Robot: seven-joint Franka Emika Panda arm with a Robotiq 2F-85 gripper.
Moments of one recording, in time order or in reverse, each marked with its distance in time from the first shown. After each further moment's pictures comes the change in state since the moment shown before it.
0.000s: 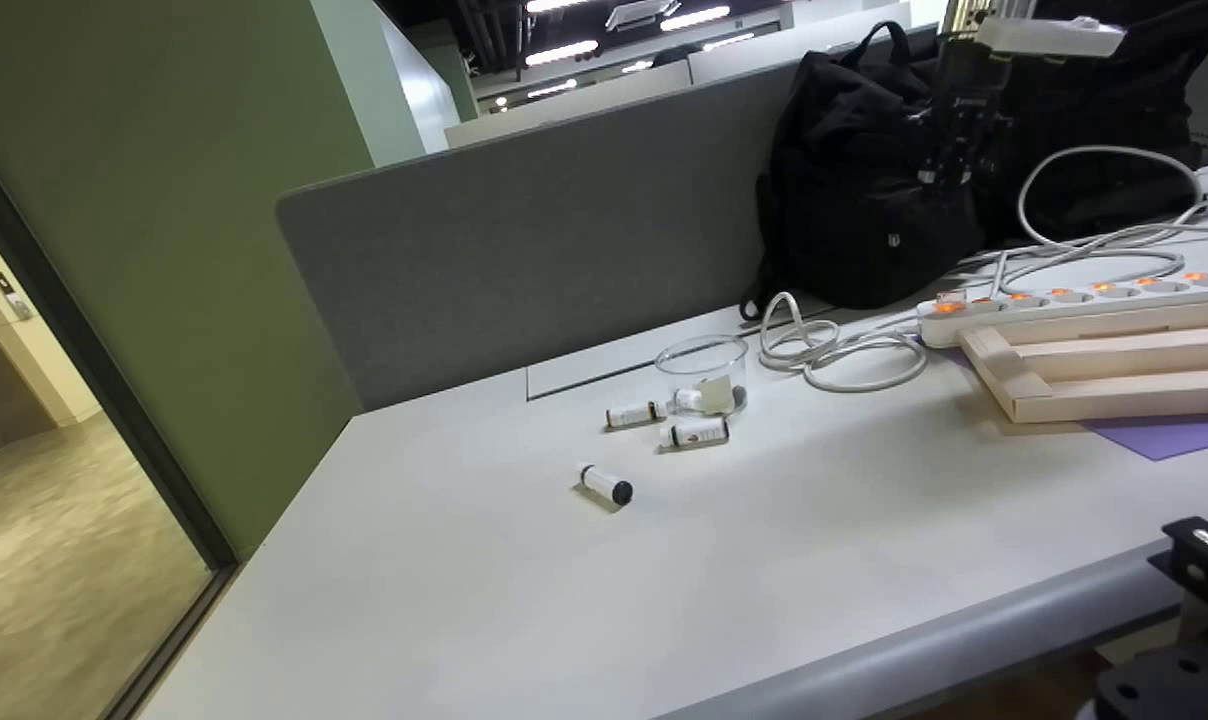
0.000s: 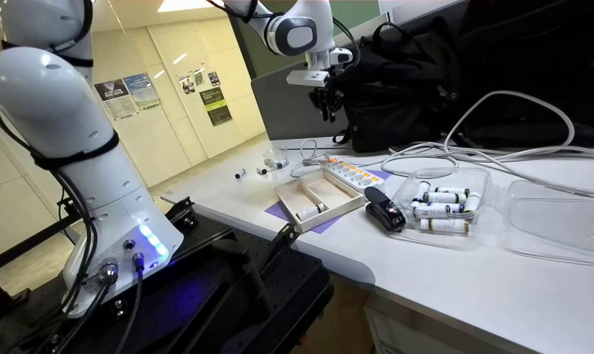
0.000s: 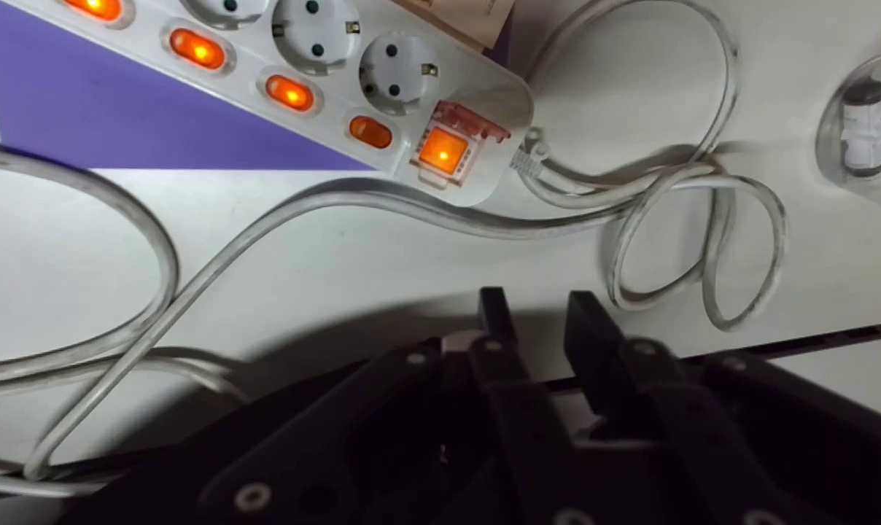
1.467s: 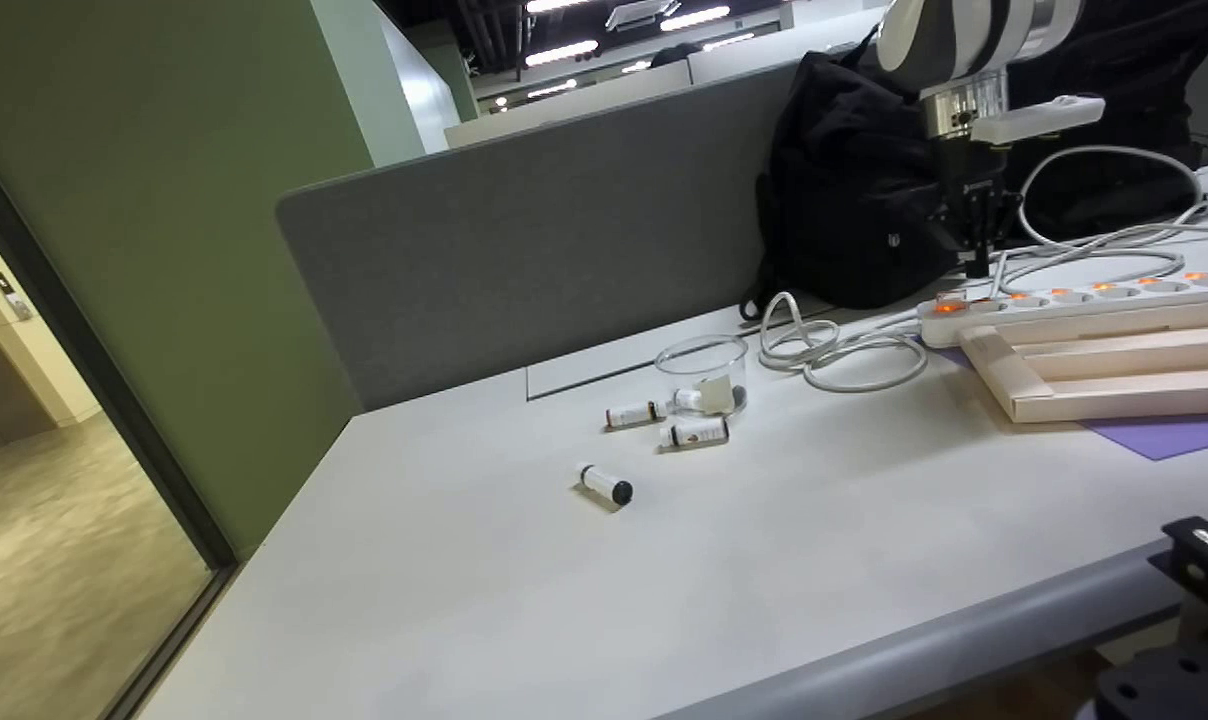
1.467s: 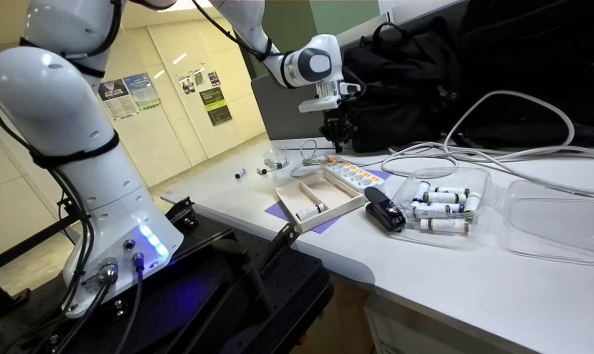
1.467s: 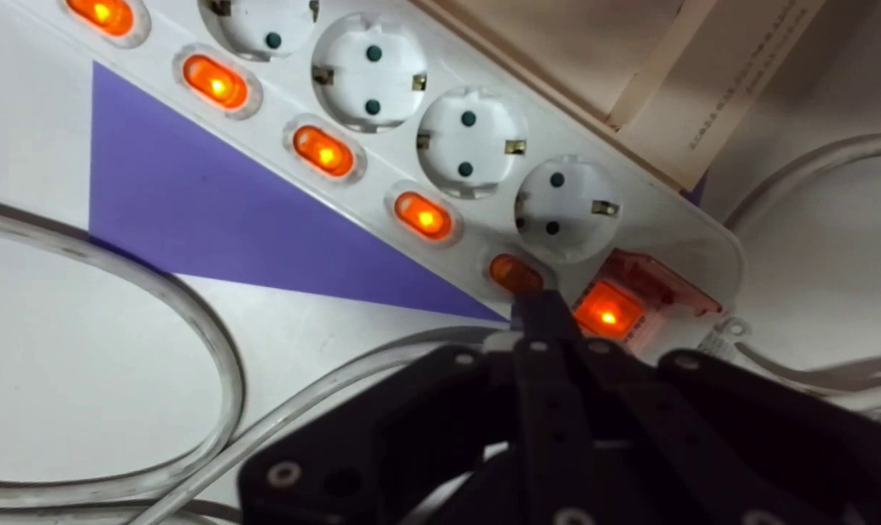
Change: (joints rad) arm 0.019 0.241 -0.011 0.164 -0.384 -0.088 0.200
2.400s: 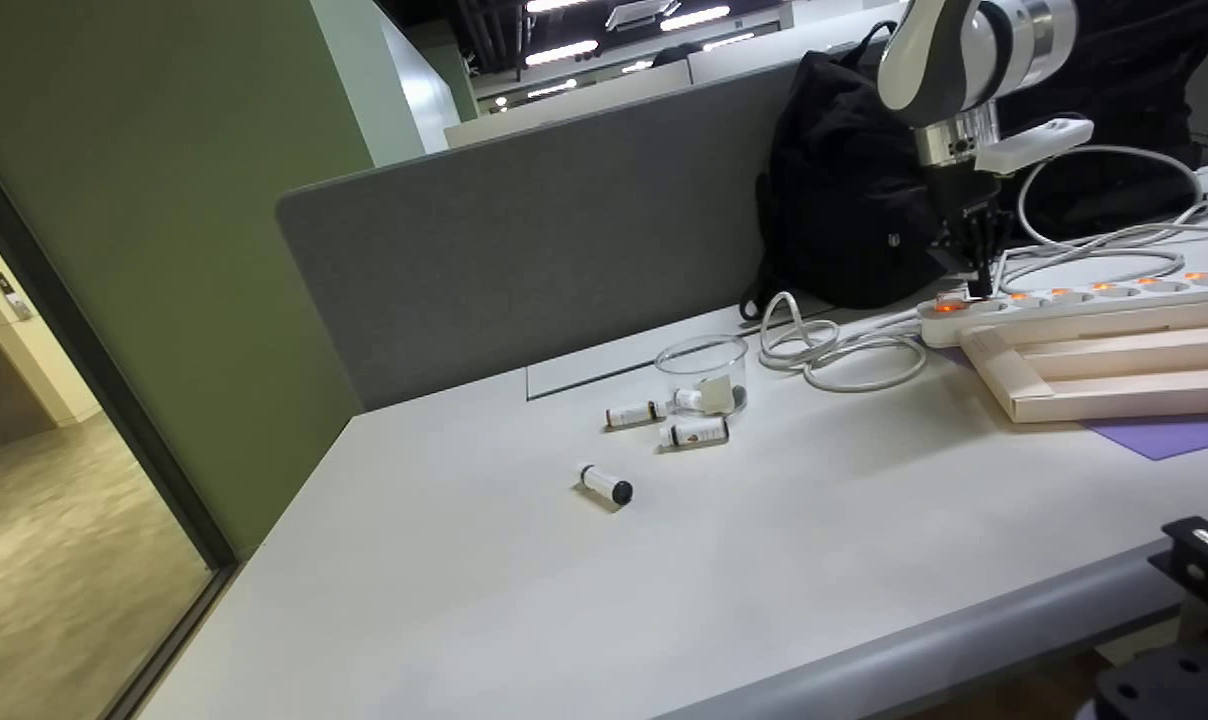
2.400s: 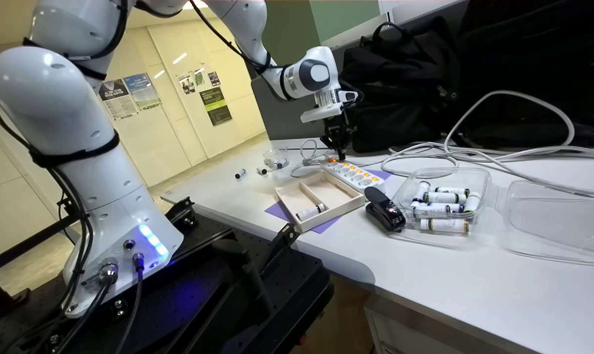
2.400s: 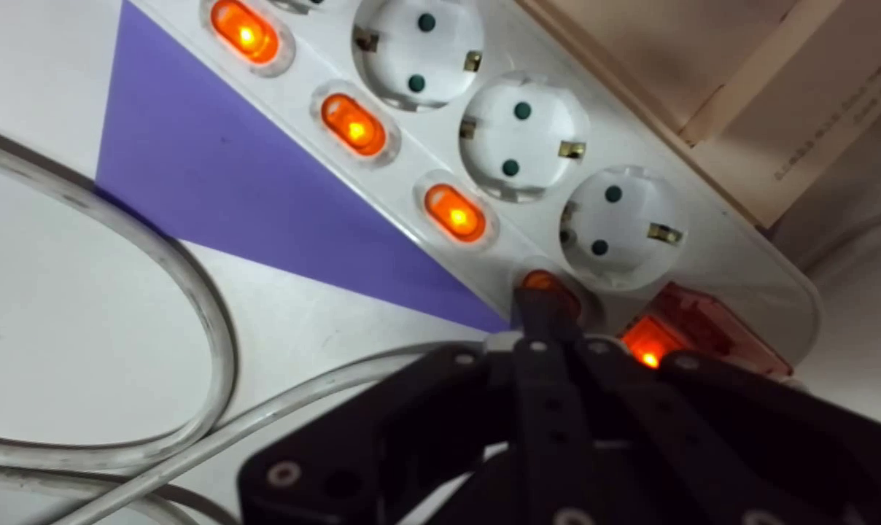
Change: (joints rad) arm 0.023 0.049 -0.004 0.001 -0.132 0.068 0.000
